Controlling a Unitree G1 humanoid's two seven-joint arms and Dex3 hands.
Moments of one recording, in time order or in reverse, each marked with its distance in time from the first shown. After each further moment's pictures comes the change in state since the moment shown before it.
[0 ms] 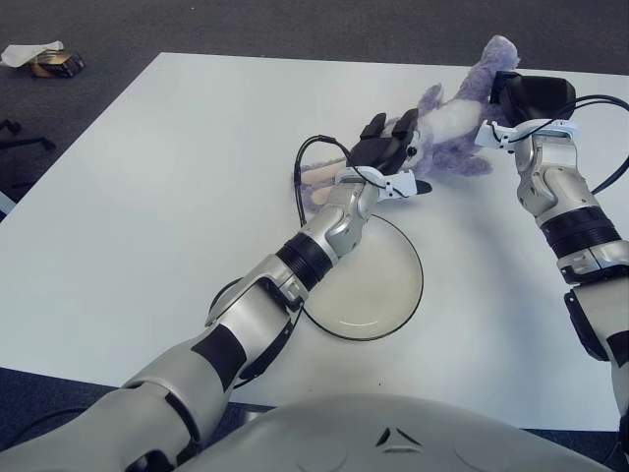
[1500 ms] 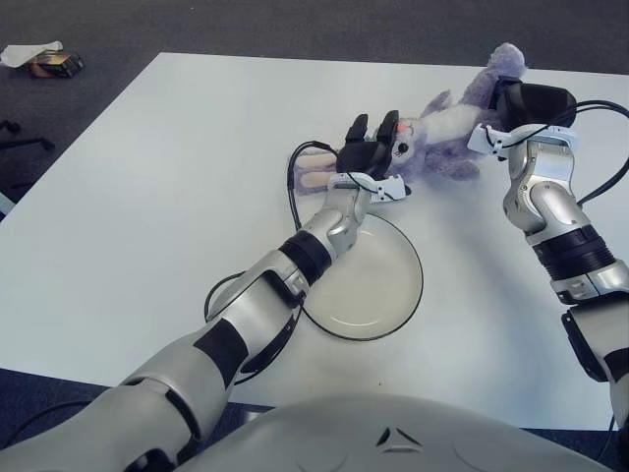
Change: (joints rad) left arm -0.035 -0.004 -0.023 0.184 -0.020 -0.078 0.211; right arm 0.117 0.016 -0.009 -0.324 -0.103 0.205 0.247
